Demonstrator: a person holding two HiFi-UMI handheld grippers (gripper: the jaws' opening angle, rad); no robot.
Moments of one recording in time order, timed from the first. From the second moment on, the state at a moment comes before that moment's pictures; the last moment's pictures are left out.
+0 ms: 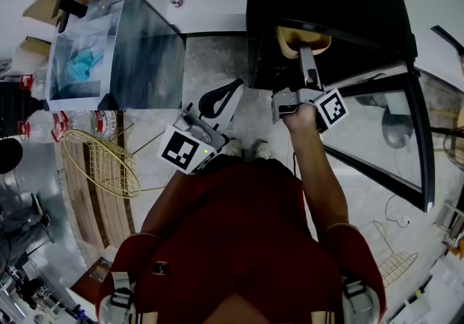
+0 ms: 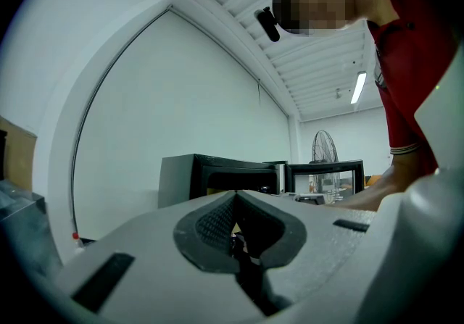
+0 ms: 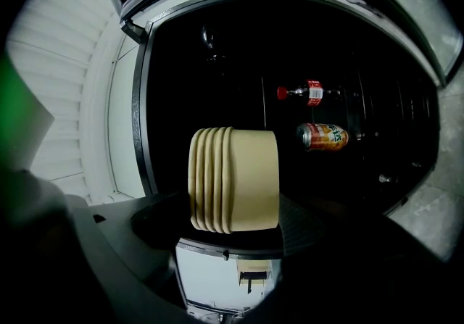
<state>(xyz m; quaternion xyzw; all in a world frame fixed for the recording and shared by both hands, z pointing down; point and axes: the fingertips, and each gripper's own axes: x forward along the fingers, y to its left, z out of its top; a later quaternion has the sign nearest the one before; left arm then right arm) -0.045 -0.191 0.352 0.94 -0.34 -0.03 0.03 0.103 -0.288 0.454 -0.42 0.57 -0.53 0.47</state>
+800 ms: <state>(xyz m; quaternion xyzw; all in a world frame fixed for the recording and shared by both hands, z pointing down) -0.060 -0.206 0.357 0.94 -0.34 -0.03 0.04 0.078 -0.322 0.451 -0.41 0.61 -0.53 0.43</state>
